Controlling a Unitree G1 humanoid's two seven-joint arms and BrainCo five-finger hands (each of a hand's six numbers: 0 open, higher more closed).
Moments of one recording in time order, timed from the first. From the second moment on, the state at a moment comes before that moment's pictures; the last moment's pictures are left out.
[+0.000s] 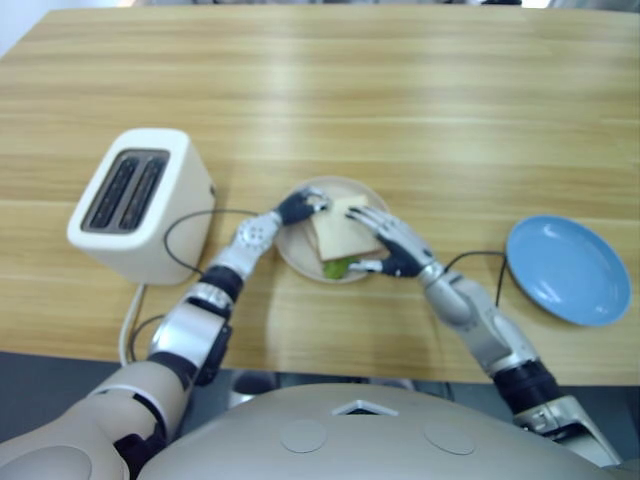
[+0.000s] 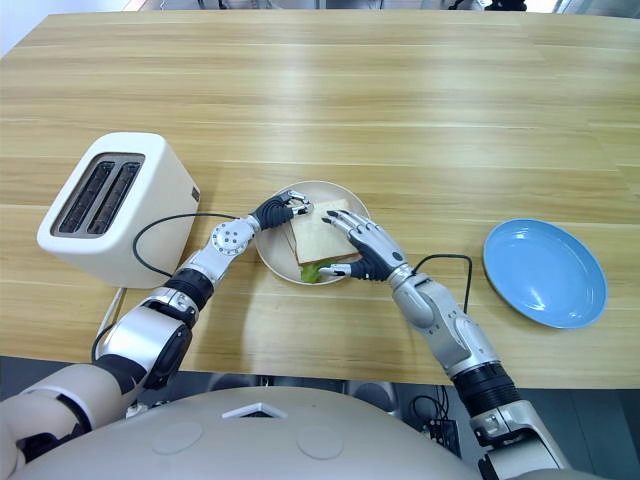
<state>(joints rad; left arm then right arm) -0.57 0.09 -0.26 1.03 0.28 -0.44 -0.25 0.03 -0.48 0.31 0.08 -0.72 -0.40 -0.02</state>
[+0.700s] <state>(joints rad) -0.59 0.12 -0.26 1.09 0.29 -0.43 -0.21 -0.06 -0.49 0.49 0.12 -1.09 -0.35 -0.04</state>
